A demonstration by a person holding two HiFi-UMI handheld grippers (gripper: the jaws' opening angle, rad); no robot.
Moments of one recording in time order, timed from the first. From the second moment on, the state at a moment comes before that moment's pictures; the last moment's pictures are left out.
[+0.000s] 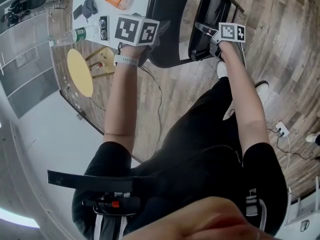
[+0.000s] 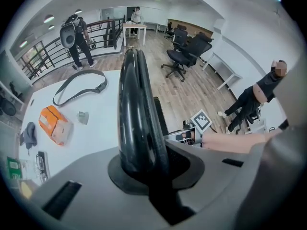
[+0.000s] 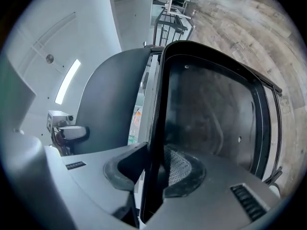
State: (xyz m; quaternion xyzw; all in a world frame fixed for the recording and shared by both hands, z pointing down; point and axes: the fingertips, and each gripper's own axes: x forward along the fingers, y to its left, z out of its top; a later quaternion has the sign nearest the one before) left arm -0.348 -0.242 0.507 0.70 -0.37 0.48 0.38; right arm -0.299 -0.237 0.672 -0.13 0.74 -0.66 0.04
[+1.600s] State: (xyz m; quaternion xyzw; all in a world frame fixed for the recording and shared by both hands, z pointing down) left arm -0.399 -0.240 0.373 0.81 -0.51 0.20 0.20; right arm -0.219 -0.246 0.550 -0.26 0.88 -0.40 -0.01
